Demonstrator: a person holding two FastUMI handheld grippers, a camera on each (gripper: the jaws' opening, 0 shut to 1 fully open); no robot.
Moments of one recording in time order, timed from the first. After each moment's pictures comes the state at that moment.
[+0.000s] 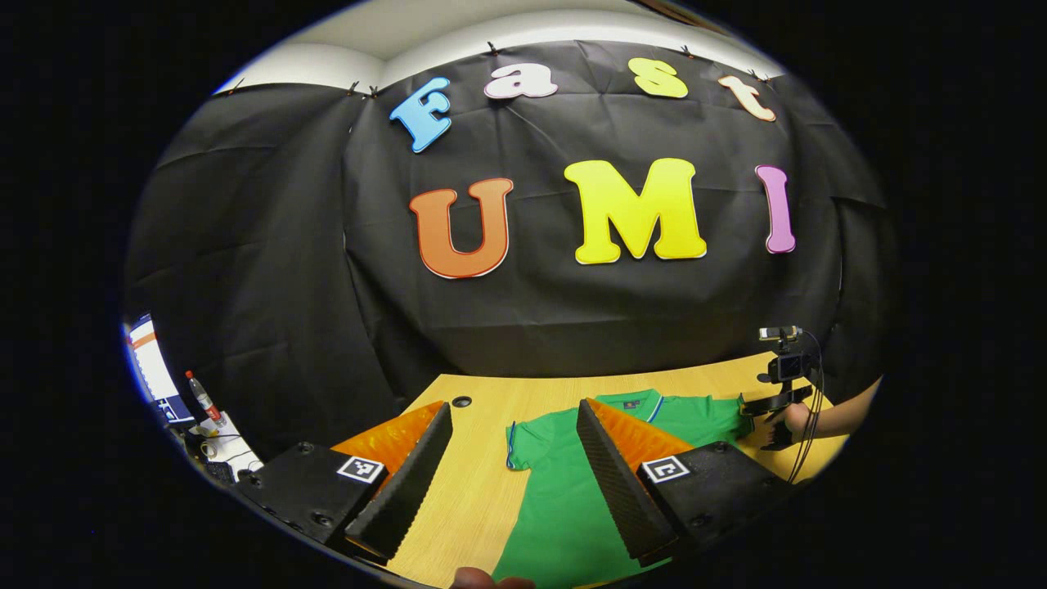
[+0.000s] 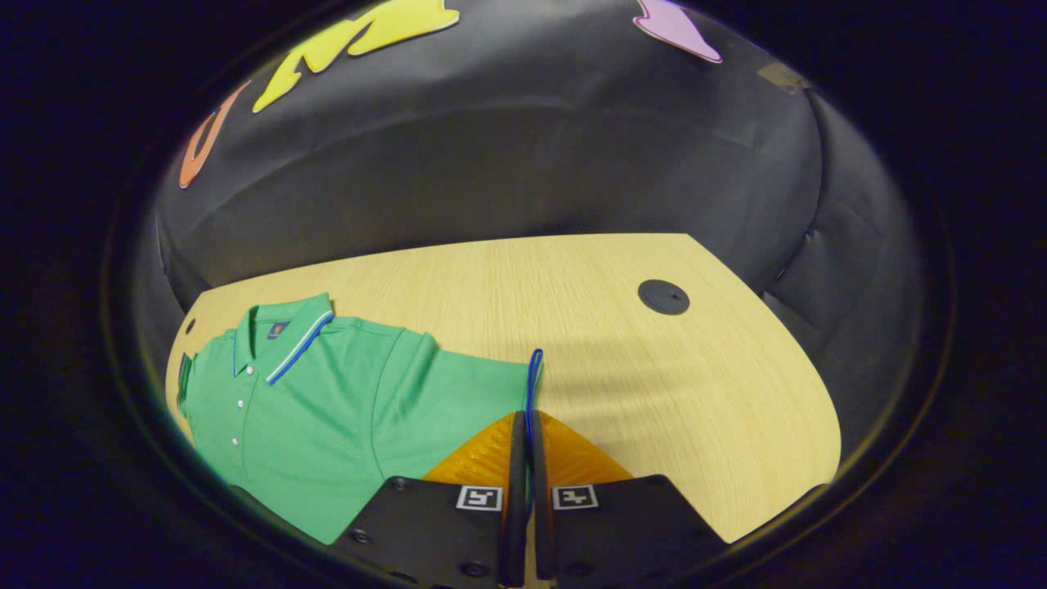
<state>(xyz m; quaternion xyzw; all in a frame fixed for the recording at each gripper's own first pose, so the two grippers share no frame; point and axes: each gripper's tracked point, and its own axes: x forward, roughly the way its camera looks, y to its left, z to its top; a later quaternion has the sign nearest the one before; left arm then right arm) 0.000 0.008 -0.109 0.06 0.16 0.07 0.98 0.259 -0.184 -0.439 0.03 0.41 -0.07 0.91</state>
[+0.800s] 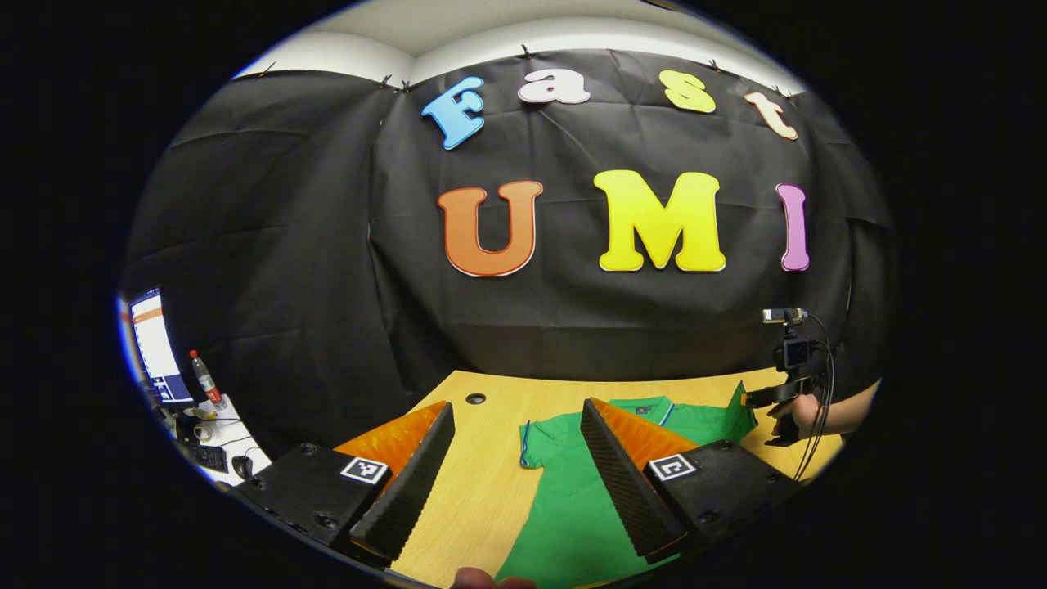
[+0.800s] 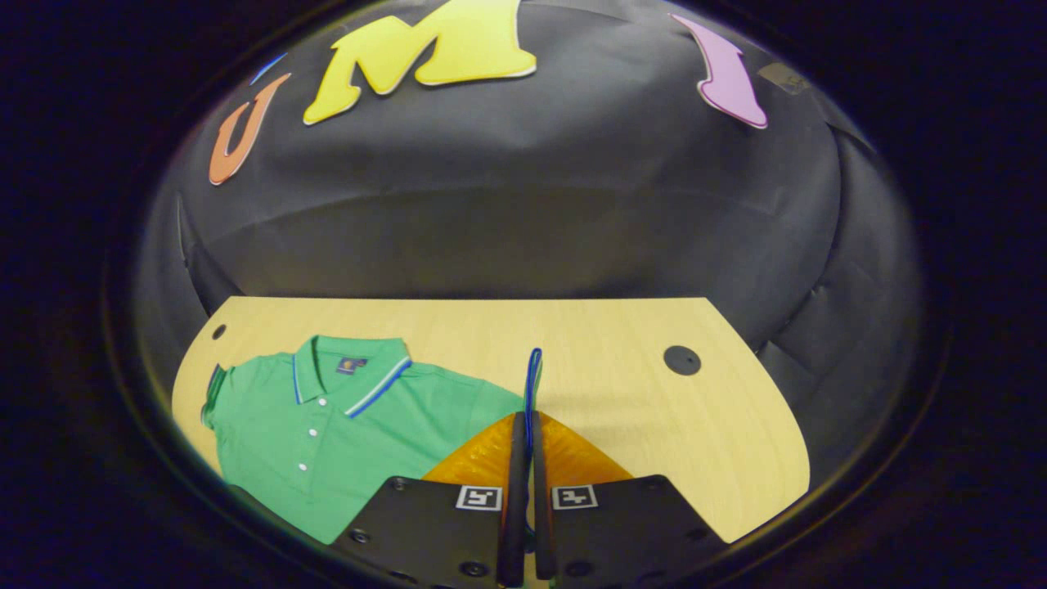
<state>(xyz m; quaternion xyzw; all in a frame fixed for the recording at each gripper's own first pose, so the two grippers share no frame) -0.019 0.049 -0.108 0.03 0.15 0.10 0.98 0.271 -0.108 -0.352 0.00 0.36 -0.03 0.93</state>
